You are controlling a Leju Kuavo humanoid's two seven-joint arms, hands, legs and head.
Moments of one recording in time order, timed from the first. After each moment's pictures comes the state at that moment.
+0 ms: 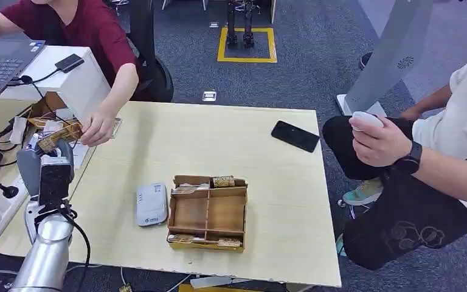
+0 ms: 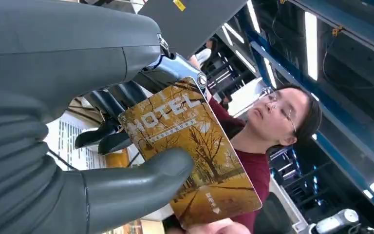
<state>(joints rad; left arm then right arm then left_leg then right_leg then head) -0.30 0.14 -0.02 -1.31 -0.41 0.55 -0.42 -0.01 0.04 -0.55 -0.18 1.55 -0.45 -0.20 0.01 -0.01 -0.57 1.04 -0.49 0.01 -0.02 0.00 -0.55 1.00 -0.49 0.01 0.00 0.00</state>
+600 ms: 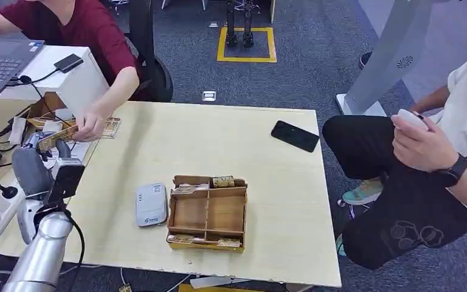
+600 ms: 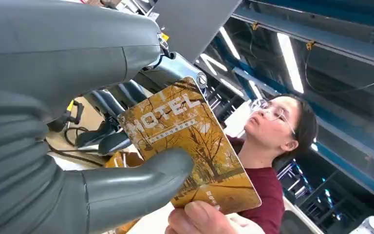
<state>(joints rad) -0.33 0.18 -0.02 -1.22 -0.57 0.64 -0.43 -0.01 0.02 -0.52 -0.18 1.55 -0.45 -0.21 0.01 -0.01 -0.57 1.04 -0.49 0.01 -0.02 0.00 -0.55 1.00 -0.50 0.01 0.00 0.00</state>
